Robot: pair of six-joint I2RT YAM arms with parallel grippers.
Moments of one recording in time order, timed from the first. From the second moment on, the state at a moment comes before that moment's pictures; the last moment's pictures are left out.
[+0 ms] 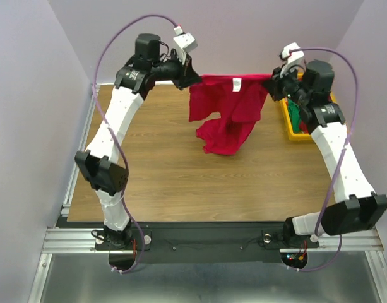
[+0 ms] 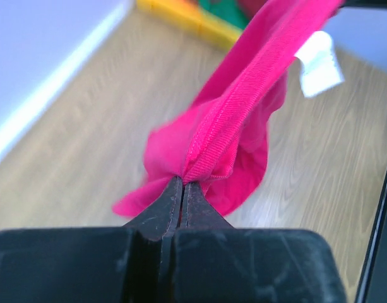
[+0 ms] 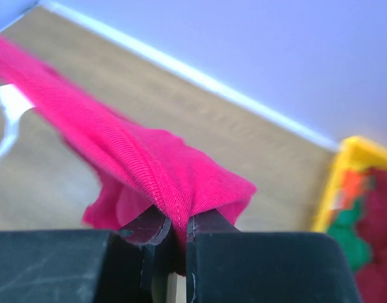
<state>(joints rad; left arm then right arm) -0.36 1.91 2.15 -0.69 0.72 0.17 0.12 1.40 1.48 -0.34 -0.37 -0.14</state>
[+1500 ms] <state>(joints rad) 0.26 1.59 1.21 -0.82 0.51 -0.01 0.48 1.87 1.69 -0.45 -0.21 -0.34</state>
